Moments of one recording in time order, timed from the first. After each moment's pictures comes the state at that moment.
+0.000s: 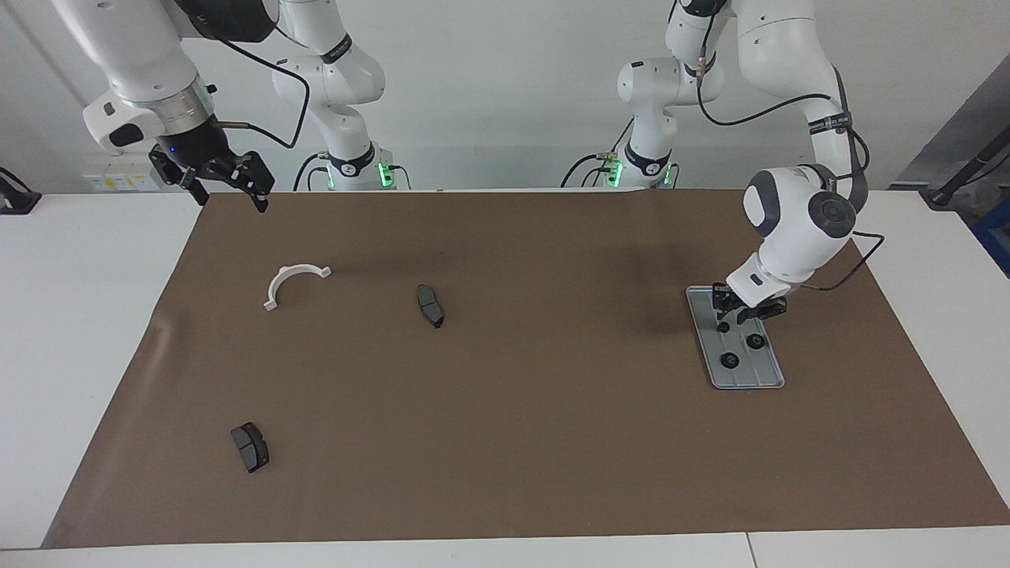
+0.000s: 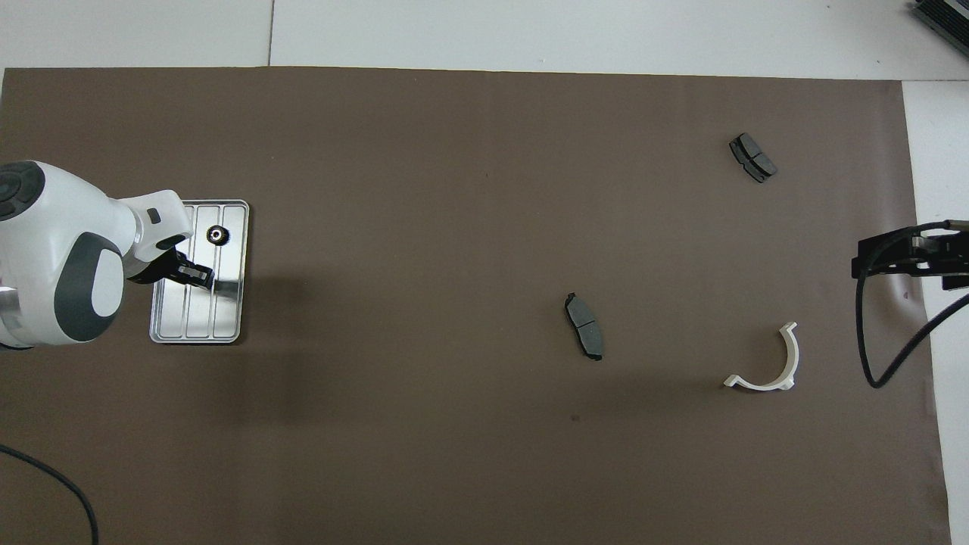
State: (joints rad) left arm -0.02 0.21 0.01 -2.03 0.00 2.16 0.35; right arm 0.02 -0.07 -0.05 -1.65 -0.03 1.54 0.12
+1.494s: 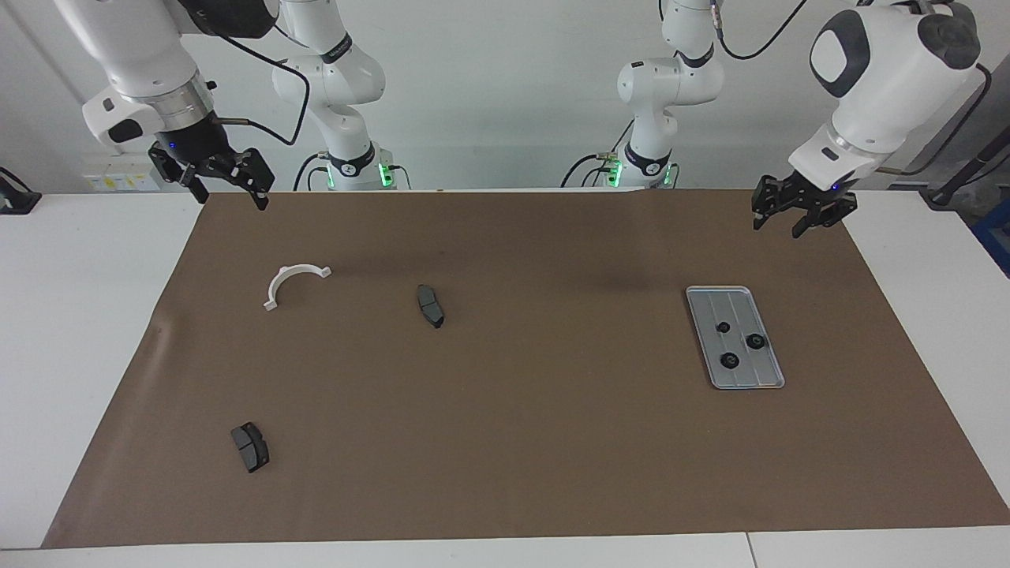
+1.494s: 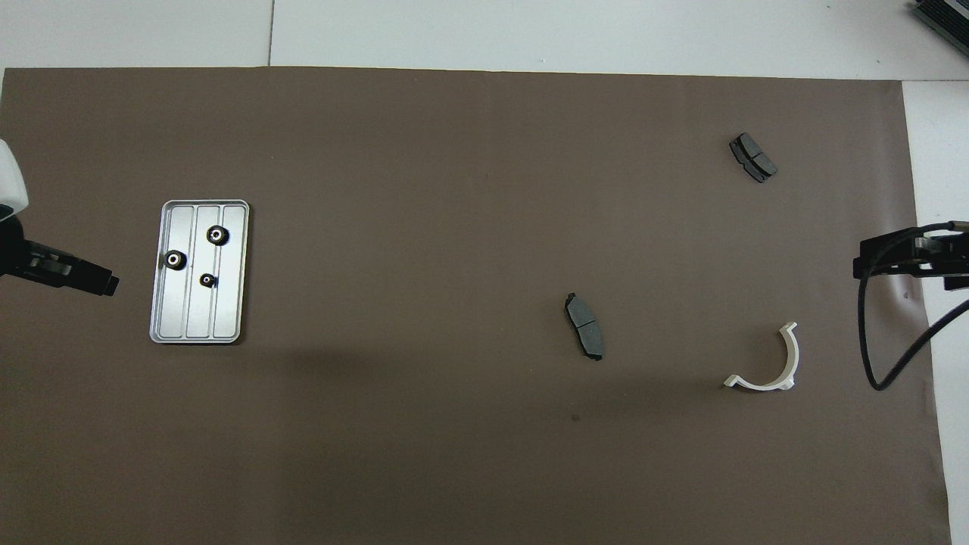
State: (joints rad) left arm -0.01 -0.06 0.02 -1.68 -0.02 1.54 0.33; right arm 0.02 -0.08 -0.05 -1.65 -0.03 1.54 0.12
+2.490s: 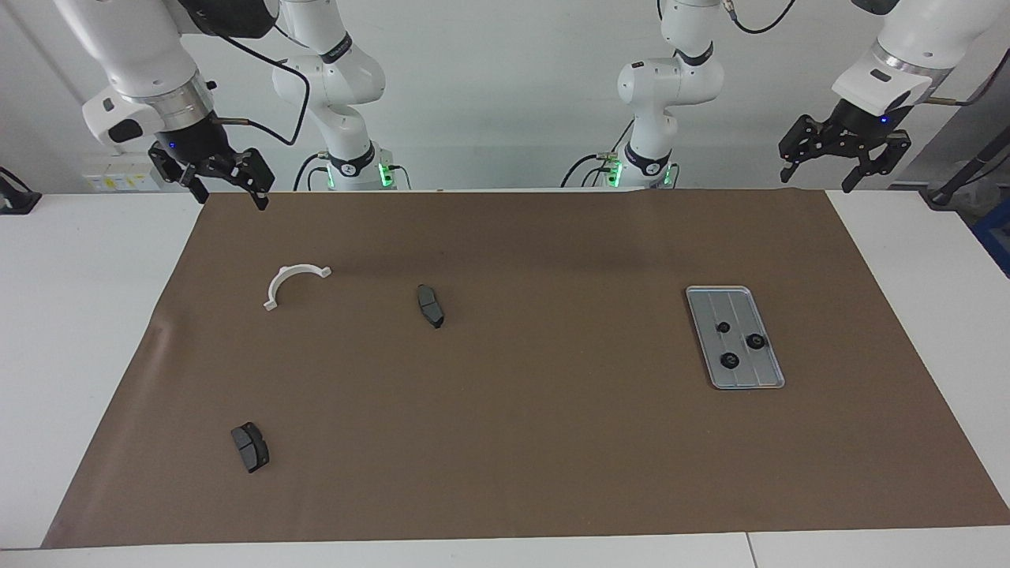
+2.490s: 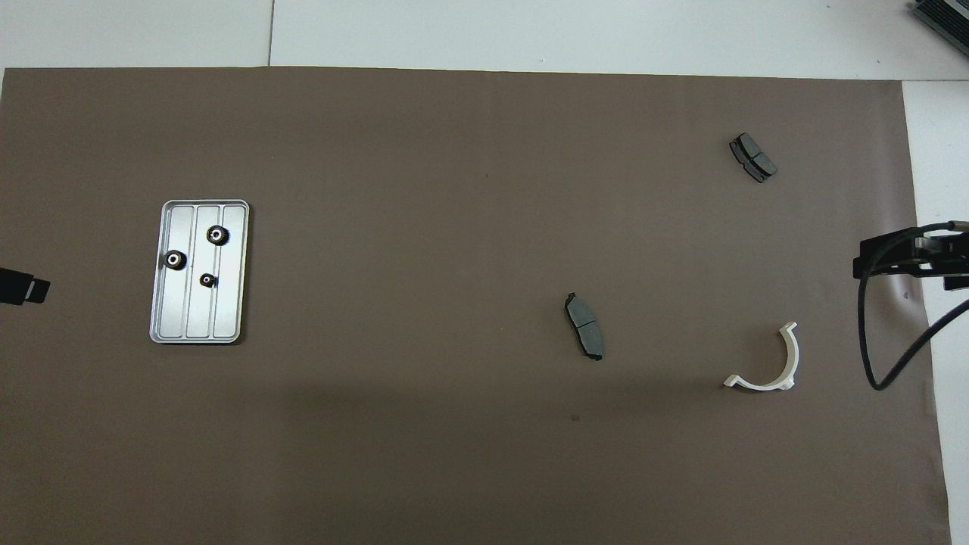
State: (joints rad) left arm 0.01 -0.08 0.02 -1.57 -0.02 1.52 0.33; right arm 0.02 -0.08 -0.05 -1.65 -0.03 1.54 0.12
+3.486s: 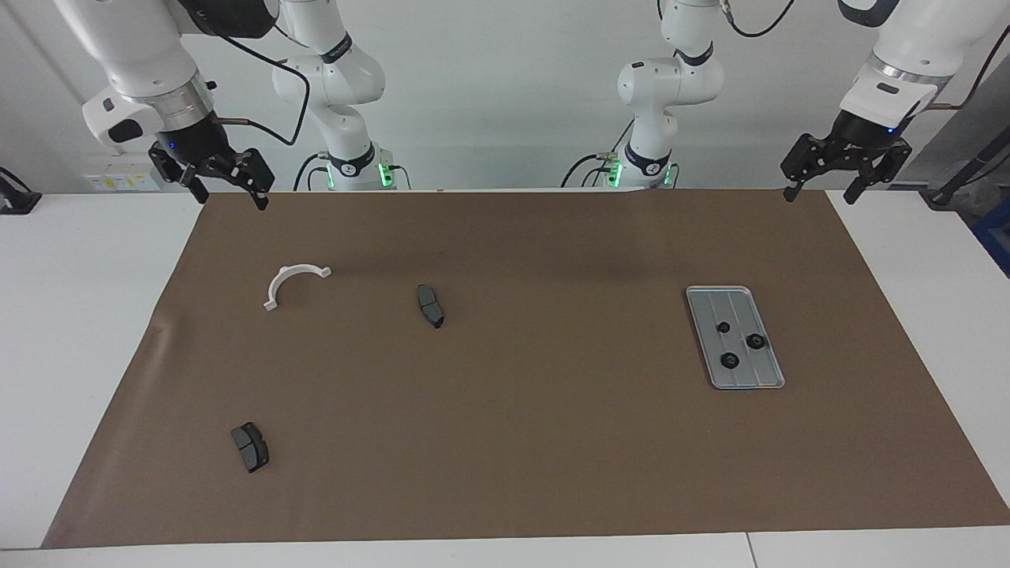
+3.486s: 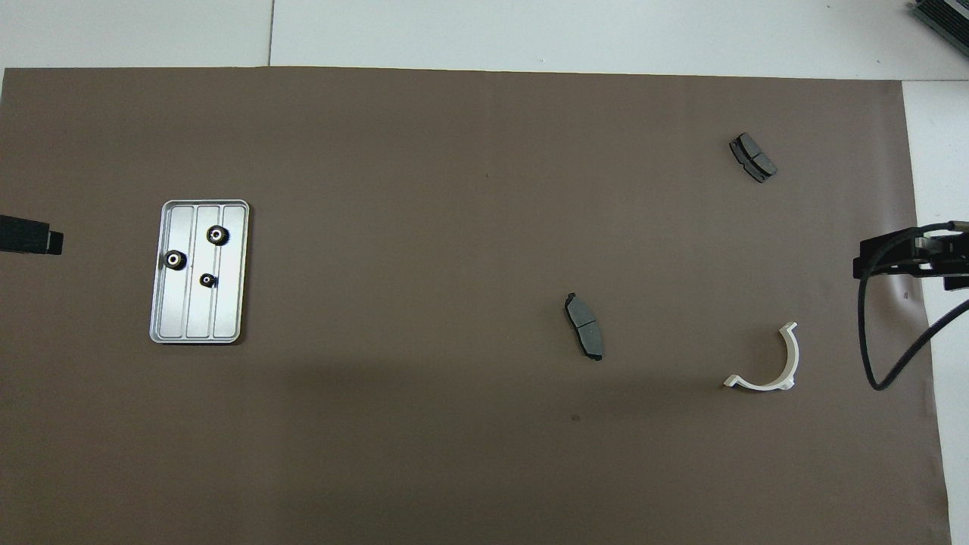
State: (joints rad) left arm 0.01 -0.08 0.02 -1.60 -0.02 1.60 0.15; right arm 0.02 -0.08 -0.05 -1.65 -0.03 1.54 0.12
